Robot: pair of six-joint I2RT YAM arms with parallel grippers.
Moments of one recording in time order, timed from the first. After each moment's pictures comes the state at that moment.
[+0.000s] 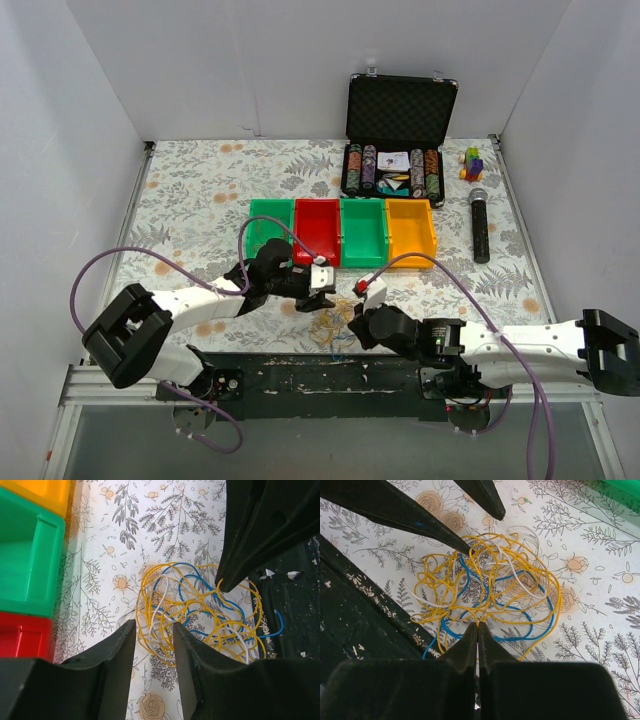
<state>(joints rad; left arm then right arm) -0.77 1.36 0.57 0.25 0.72 0.46 1.39 0.95 0.39 -0.07 0.45 0.57</state>
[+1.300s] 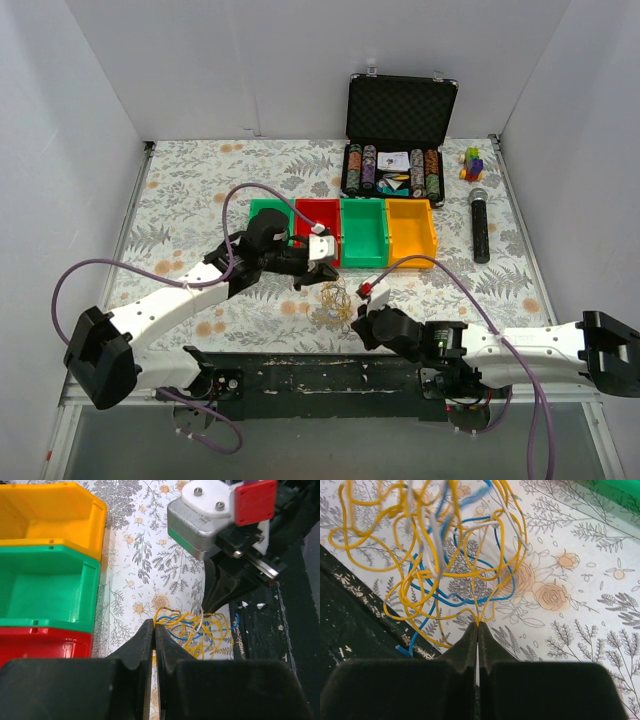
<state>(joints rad) -0.76 1.25 0.86 -0.12 0.73 0.43 1.39 0.95 0.36 -0.02 0.47 0.55</state>
